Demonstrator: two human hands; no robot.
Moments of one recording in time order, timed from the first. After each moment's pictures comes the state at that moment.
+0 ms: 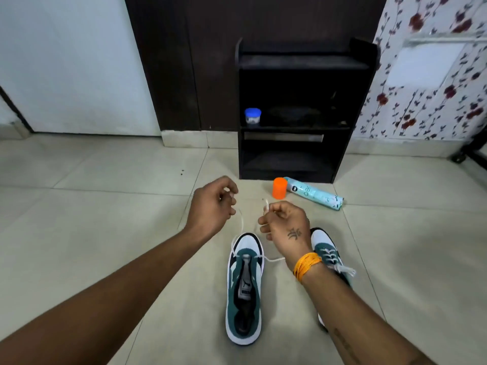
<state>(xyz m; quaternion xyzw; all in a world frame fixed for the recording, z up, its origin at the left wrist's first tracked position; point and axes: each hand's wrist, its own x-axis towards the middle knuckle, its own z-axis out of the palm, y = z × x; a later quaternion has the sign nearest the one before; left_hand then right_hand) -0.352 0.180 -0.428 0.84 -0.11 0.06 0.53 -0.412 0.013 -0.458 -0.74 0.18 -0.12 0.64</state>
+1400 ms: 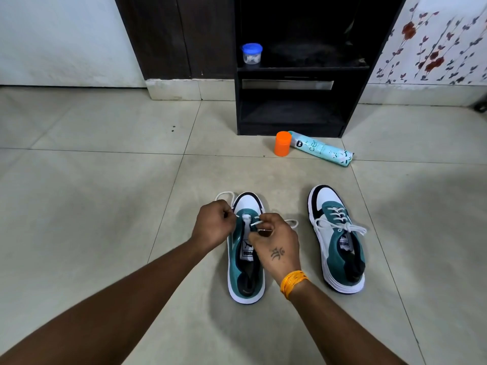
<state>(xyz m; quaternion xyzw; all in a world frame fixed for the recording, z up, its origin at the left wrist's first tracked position) -0.367 0.186 -0.590 0.92 -0.07 -0.05 0.37 -0.459 0.047 -0.580 -0.81 0.24 -0.06 0.53</state>
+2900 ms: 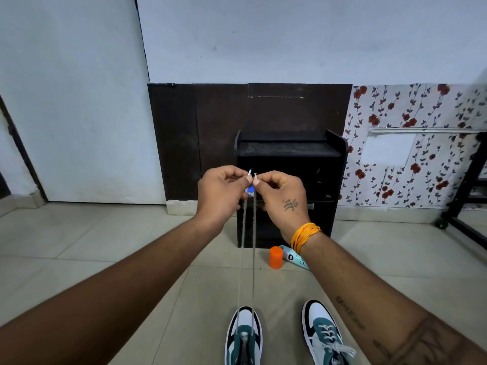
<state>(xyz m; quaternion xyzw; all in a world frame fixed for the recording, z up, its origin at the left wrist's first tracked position) -0.350 0.145 -0.236 0.76 -0.14 0.15 0.61 -0.359 0.010 -0.260 -0.75 -0.01 -0.31 0.59</state>
